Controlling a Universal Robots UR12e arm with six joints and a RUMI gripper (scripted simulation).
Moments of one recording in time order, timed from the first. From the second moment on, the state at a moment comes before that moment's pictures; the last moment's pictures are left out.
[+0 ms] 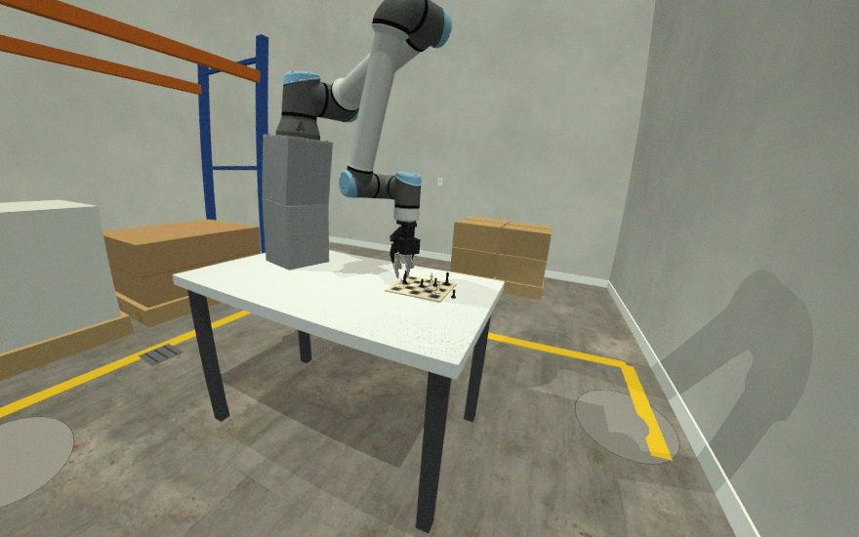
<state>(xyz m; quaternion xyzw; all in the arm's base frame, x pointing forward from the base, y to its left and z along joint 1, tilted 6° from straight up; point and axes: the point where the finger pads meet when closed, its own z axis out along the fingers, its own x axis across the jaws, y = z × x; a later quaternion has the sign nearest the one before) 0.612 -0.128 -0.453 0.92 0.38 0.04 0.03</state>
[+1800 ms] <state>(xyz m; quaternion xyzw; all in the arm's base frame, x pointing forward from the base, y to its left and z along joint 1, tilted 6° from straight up) 0.614 -0.129 -0.482 0.92 0.38 0.04 0.03</state>
